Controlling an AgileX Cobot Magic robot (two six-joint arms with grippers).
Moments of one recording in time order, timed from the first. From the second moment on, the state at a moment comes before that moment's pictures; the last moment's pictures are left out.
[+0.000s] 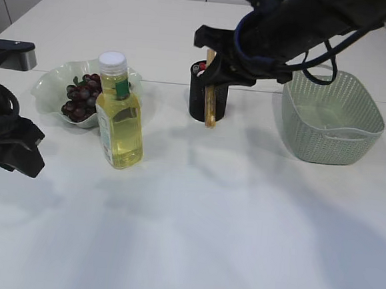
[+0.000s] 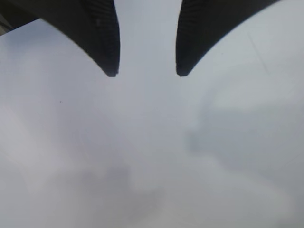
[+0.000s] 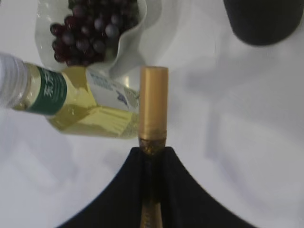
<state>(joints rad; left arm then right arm) -0.27 1.50 -1.00 -0.22 0.87 0.13 0.38 1.87 -1.52 0.54 0.67 -0.07</state>
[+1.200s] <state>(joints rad) -0.27 1.50 -1.00 -0.24 0.85 0.13 0.22 2.35 -2.06 1.70 0.42 -1.65</state>
